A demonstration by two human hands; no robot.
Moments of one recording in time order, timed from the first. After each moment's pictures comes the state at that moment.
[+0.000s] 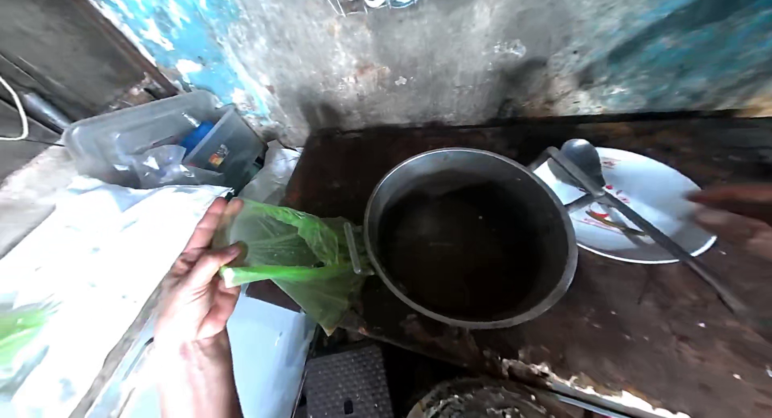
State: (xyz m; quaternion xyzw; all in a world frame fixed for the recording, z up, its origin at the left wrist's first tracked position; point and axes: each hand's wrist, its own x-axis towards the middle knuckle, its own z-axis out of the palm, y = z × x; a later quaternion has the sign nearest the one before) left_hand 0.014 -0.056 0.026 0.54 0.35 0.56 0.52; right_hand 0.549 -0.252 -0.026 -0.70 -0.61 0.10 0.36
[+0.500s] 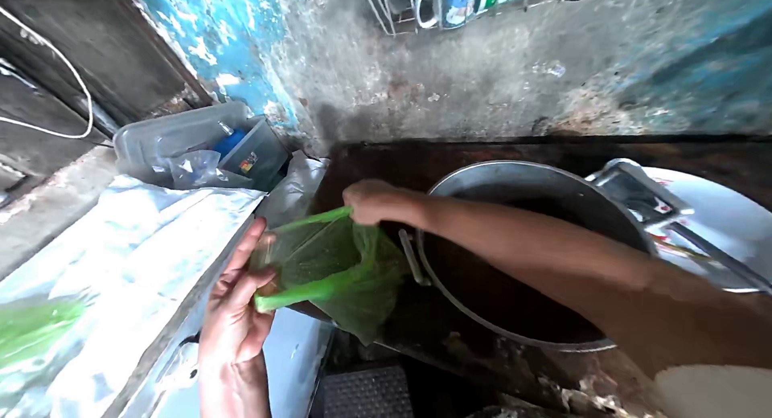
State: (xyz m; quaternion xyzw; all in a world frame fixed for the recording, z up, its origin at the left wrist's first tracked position) left_hand -0.031 -0.058 0.007 0.50 0.32 0.60 0.53; right_hand 0.205 0.031 0.036 -0.58 -0.76 0.28 0.05
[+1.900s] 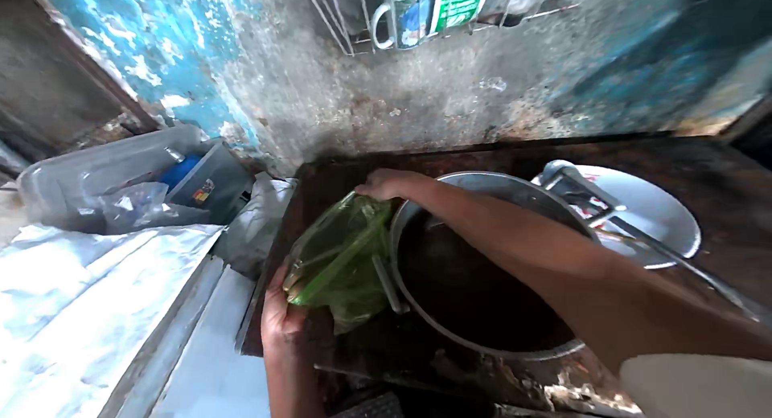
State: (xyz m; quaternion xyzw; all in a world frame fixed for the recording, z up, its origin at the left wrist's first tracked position) left_hand 0.044 0.016 -0.069 0.17 0.30 0.60 0.72; right_hand 0.303 0.081 0.018 -0.68 -0.63 0.35 0.12
